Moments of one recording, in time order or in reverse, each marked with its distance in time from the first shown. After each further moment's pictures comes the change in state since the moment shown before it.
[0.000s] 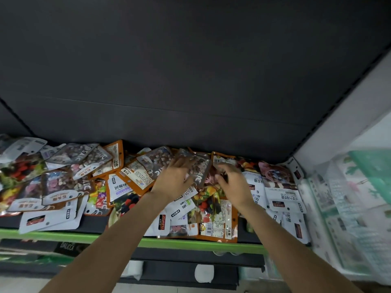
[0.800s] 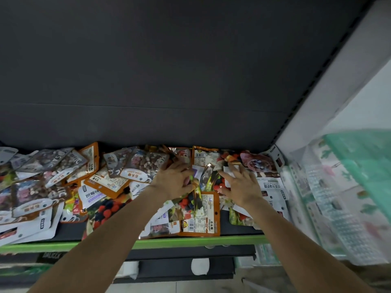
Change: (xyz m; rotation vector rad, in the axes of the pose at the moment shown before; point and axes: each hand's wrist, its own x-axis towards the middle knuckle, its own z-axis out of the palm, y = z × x) left_hand 0.028 0.034 0.030 0.399 -0.249 0.121; right_hand -0.016 0.074 -0.030 -0.614 -0.417 0.129
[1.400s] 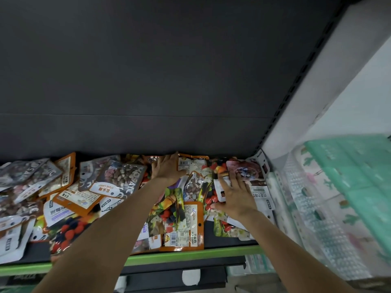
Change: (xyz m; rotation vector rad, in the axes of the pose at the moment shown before) left_hand 0.082 0.013 0.004 -0.451 0.063 -0.380; right_hand -0.003 0.029 0.006 0.121 -0.009 0.069
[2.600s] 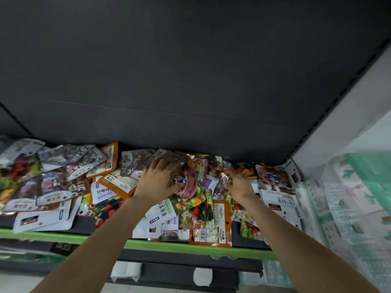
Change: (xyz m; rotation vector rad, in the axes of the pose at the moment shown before) left_hand -0.098 -0.092 -0.050 0.129 0.157 0.114; right_hand 0.040 -0.070 -0.008 0.352 0.116 -0.023
